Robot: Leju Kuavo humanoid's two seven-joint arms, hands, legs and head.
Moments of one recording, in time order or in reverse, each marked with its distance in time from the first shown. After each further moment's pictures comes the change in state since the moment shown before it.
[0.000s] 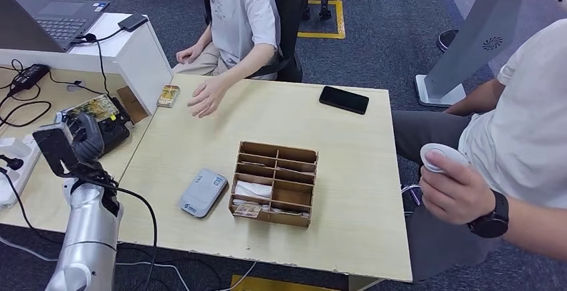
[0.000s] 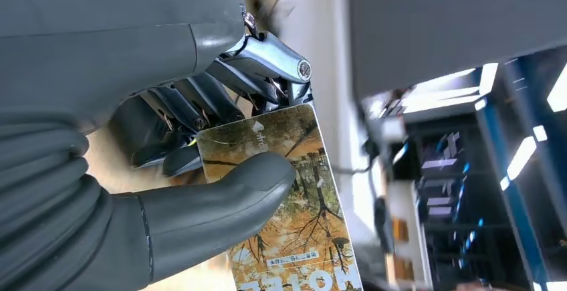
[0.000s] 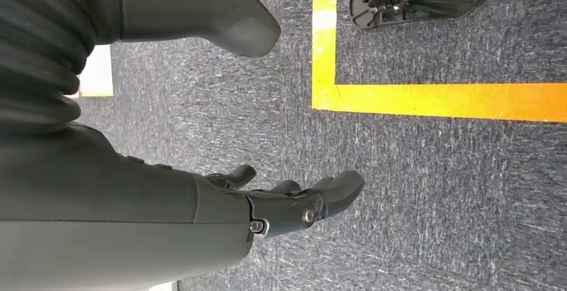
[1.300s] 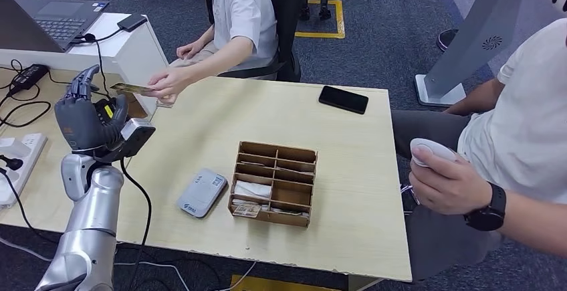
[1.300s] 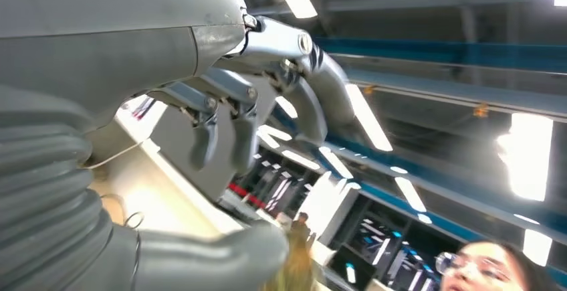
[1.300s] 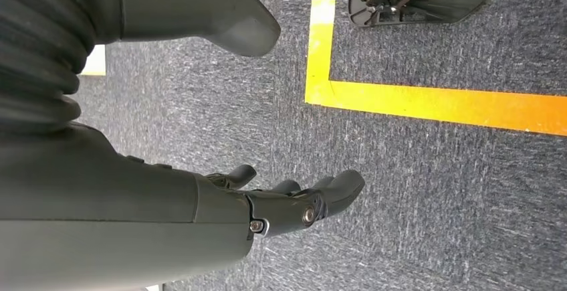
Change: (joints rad) left arm -0.064 0.022 -0.094 0.003 -0.770 0.396 -0.049; right arm -0.008 0.000 0.019 0.000 0.052 0.012 -0.004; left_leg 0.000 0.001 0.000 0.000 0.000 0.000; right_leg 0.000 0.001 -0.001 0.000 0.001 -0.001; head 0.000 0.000
